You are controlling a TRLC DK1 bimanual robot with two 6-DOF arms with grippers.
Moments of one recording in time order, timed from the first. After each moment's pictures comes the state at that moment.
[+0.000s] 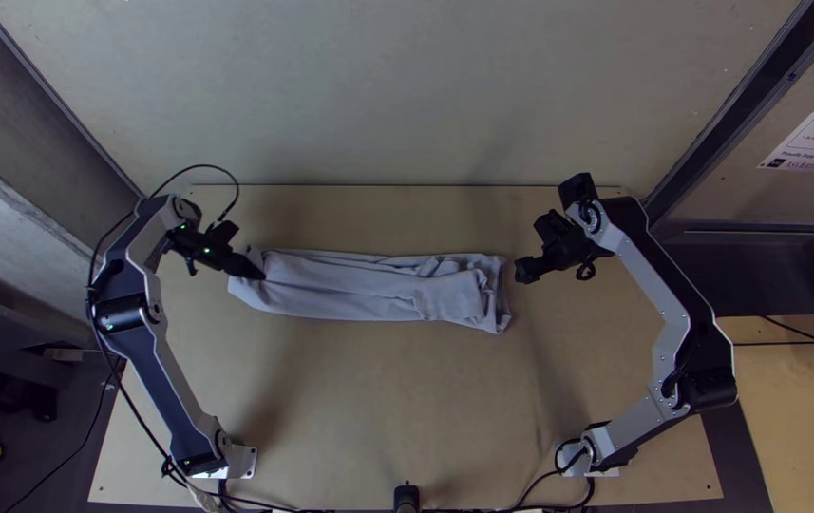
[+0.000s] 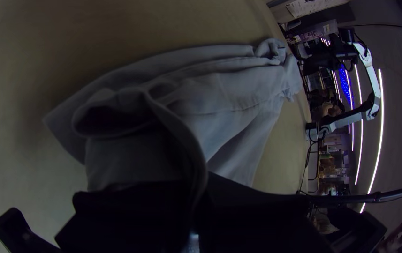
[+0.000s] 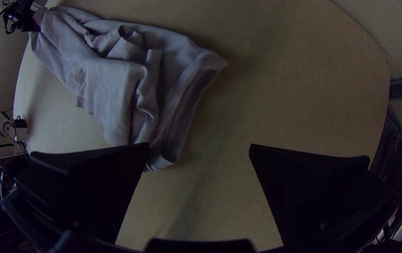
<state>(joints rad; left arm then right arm) 0.30 2.14 1.79 -1.40 0.64 0.93 0.19 1.71 1.51 -1.14 -0.20 -0.25</state>
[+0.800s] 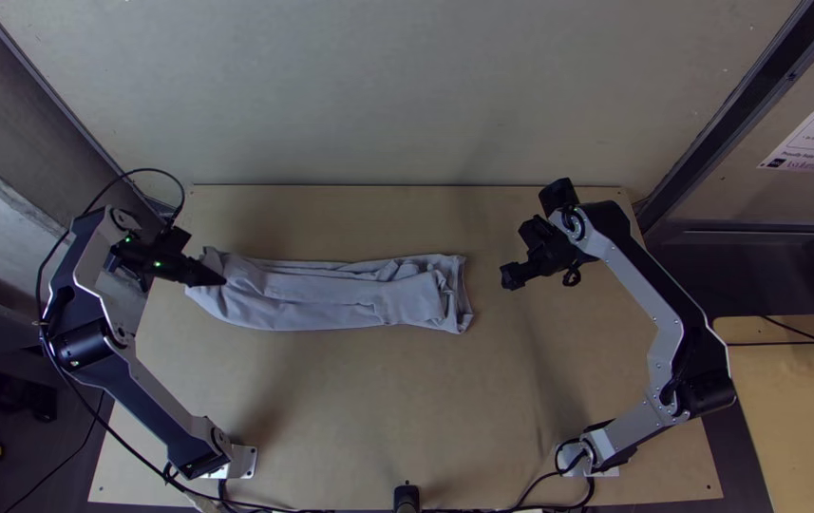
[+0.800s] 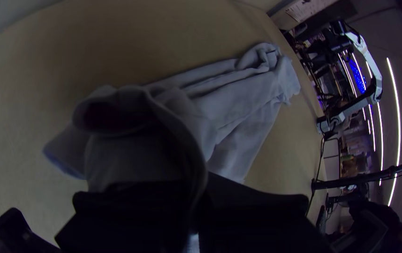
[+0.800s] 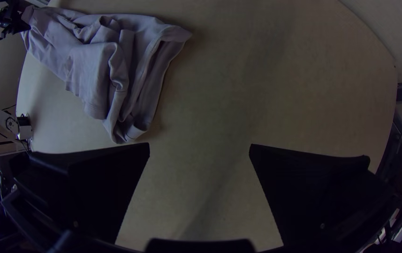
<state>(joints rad) 0.48 1.94 1.66 -1.40 0.62 1.12 0.27 1.69 1.49 -1.13 -0.20 -0.18</state>
